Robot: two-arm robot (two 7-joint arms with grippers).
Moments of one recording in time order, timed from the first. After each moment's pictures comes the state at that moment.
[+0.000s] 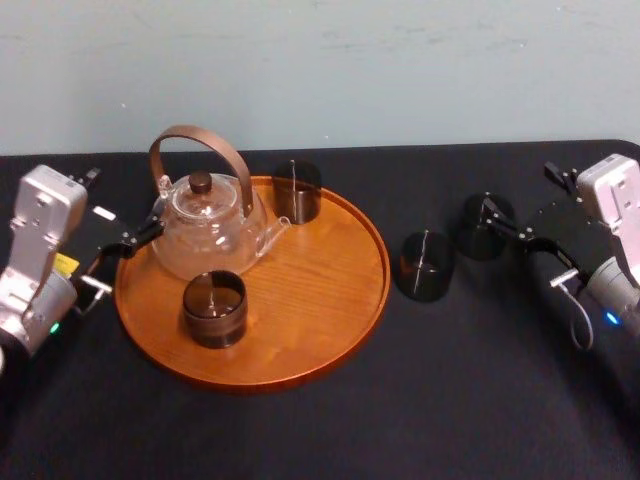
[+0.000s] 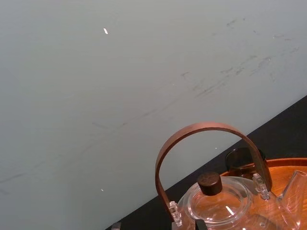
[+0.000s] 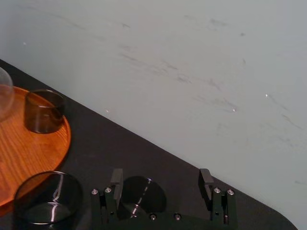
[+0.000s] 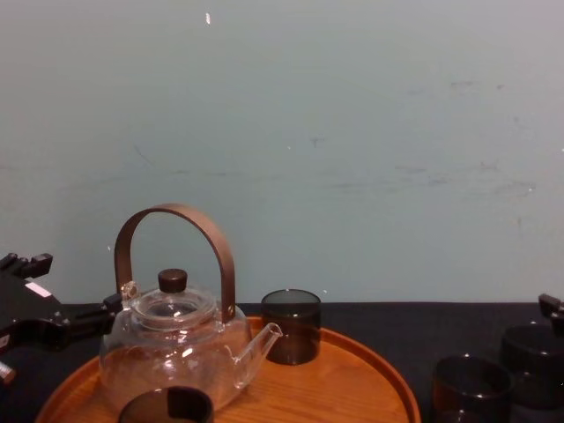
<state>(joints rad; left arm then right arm) -0.20 0.60 0.45 -1.41 -0.25 -0.12 0.03 0.17 0.62 -0.43 -1.46 0.25 -0.11 0.01</state>
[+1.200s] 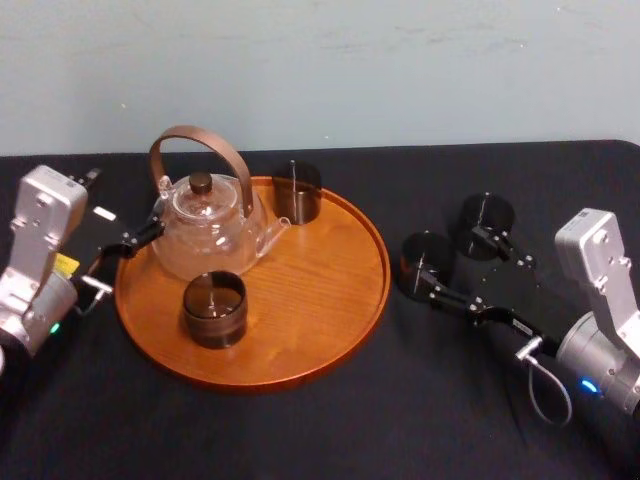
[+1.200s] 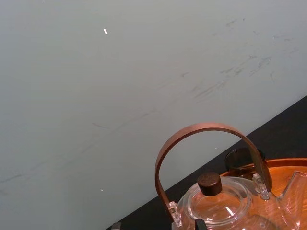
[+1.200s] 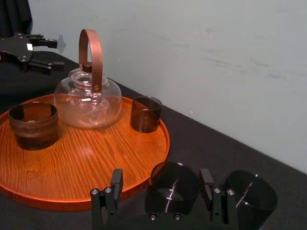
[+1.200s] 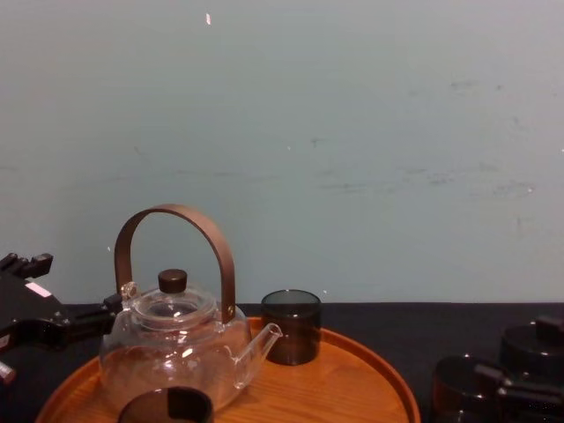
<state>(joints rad) -0.20 0.60 0.45 -1.41 -0.25 -0.12 0.03 0.00 0.62 -0.39 -1.64 0.35 -0.07 0.24</state>
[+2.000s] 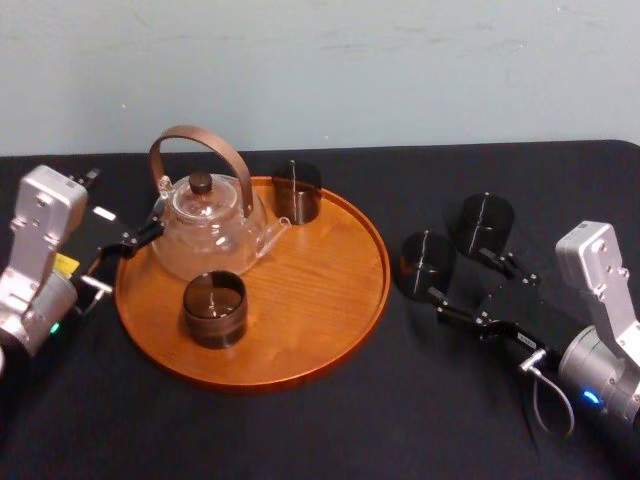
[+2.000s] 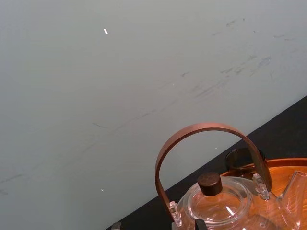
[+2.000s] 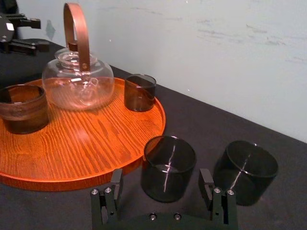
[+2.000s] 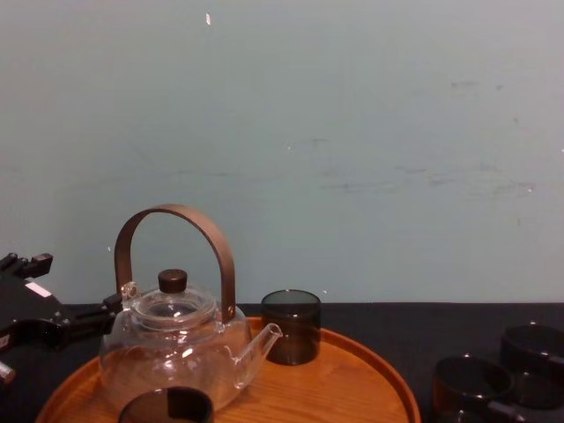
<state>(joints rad) -0.20 0.60 0.45 -1.41 -0.25 -0.12 0.03 -0.01 0.57 -0.35 -1.58 0.34 -0.04 0.28</state>
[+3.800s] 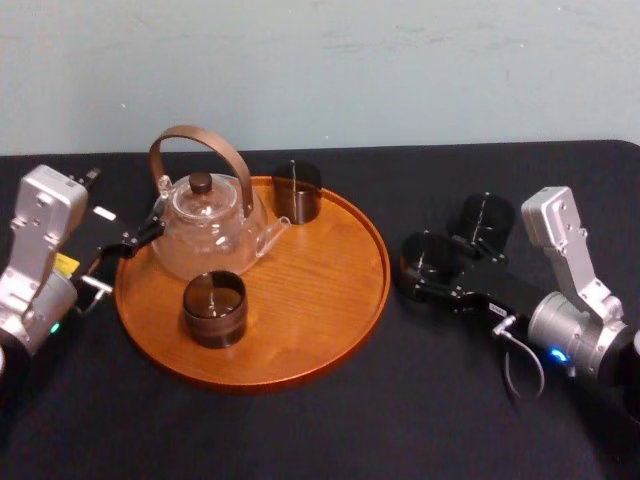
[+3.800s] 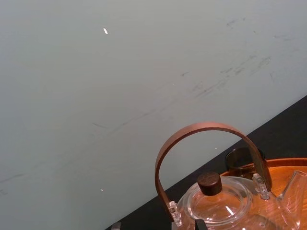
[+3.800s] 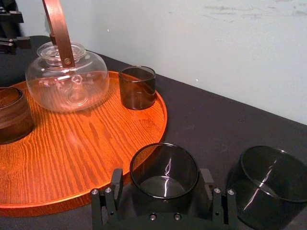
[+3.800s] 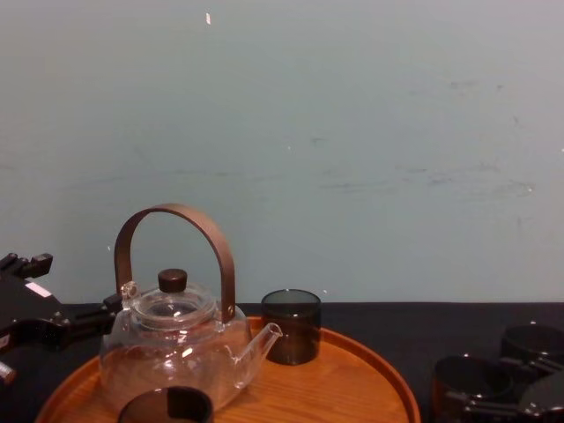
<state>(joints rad) -0.20 0.60 0.45 -1.41 -0.25 -0.12 0.03 0.18 0.43 -0.33 -1.34 0.31 0.03 0.44</state>
